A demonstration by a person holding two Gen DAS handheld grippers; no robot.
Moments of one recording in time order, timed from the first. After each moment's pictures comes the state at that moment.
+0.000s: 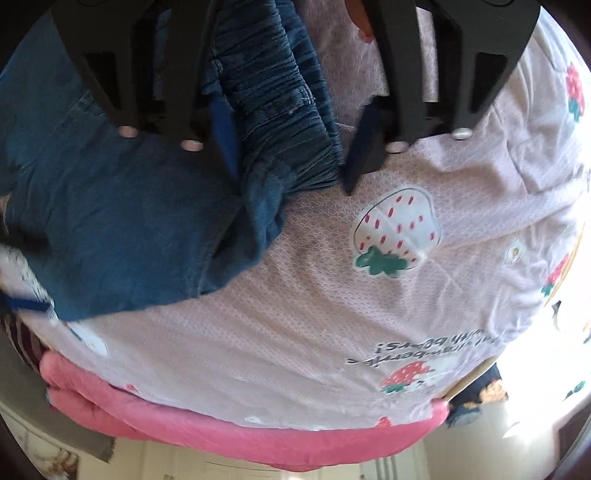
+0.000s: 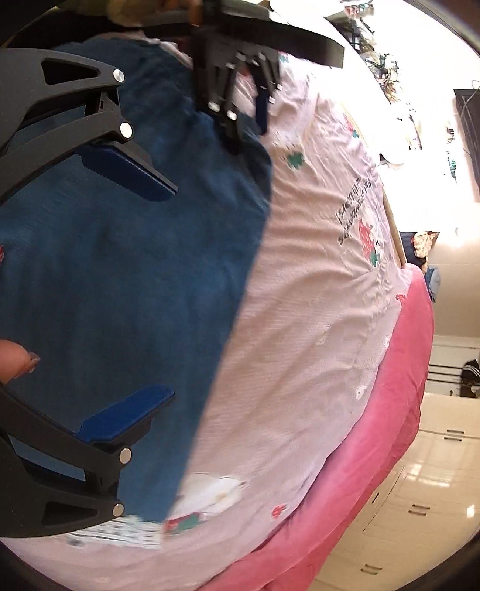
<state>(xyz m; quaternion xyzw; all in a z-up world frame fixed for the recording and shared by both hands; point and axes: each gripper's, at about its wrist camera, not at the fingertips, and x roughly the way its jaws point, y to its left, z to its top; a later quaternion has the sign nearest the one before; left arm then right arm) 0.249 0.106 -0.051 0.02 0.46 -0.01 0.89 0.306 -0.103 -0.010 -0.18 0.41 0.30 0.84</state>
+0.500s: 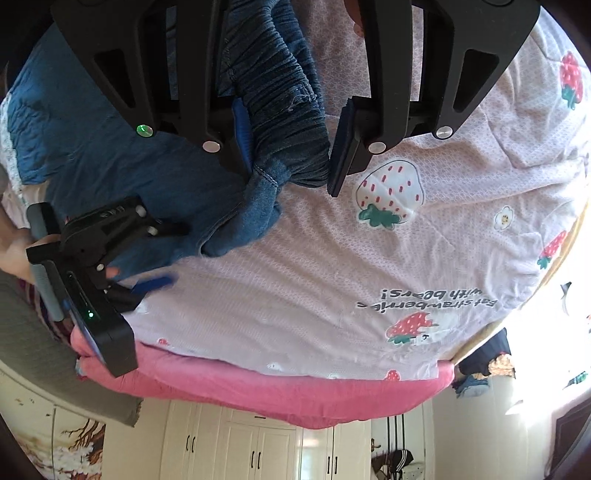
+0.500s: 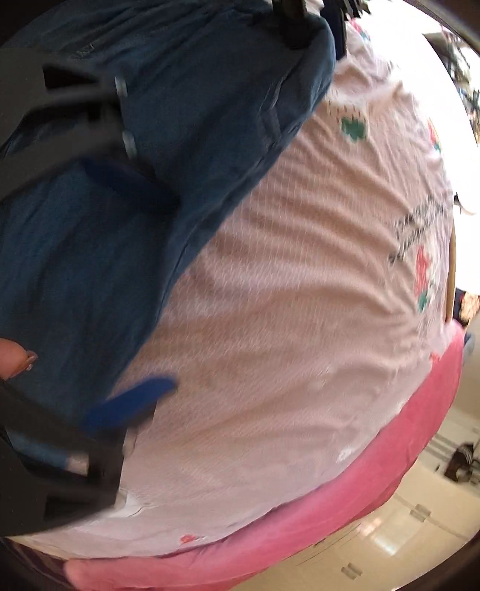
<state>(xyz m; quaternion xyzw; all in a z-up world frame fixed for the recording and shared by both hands) 0.228 0.113 -0.007 -0.01 0.38 -0.05 0.92 0.348 -0.048 -0.047 -0.30 0.44 0.37 0.76</state>
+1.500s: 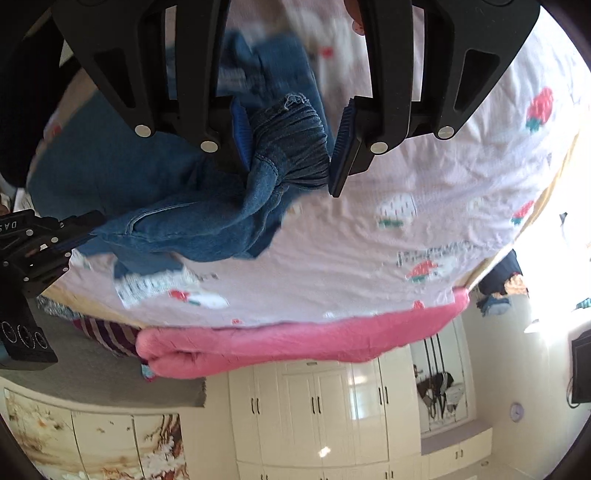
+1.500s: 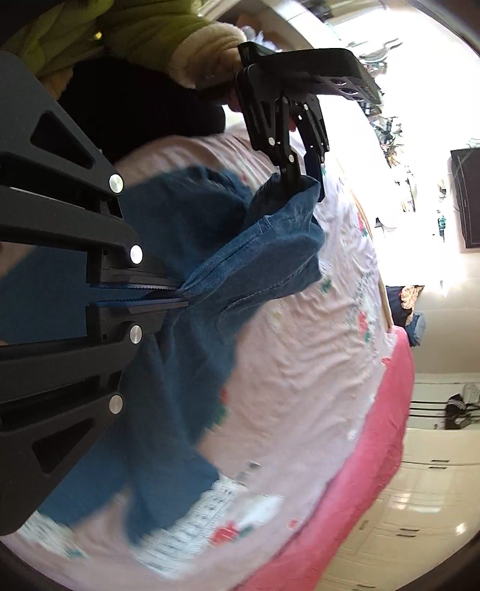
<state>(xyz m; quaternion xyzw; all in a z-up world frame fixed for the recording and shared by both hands) 0.064 0.087 0.002 0.08 0.27 -0.12 0.95 0.089 -0.136 0.008 -0.13 0.40 0.38 0.82</state>
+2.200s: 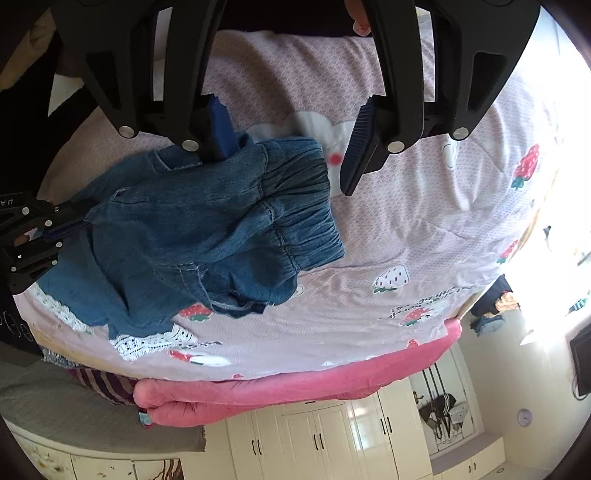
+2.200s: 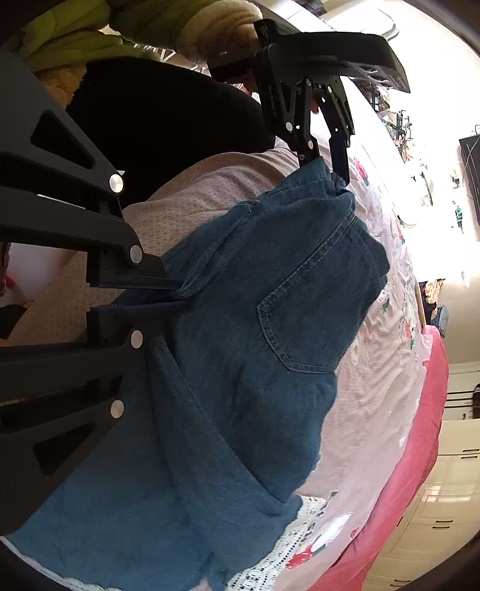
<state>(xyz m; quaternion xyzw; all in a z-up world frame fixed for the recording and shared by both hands) 0.020 0.084 -0.032 0.13 0.33 -0.09 0.93 0.033 -0.125 -0.055 -0.11 0.43 0.37 0.82</state>
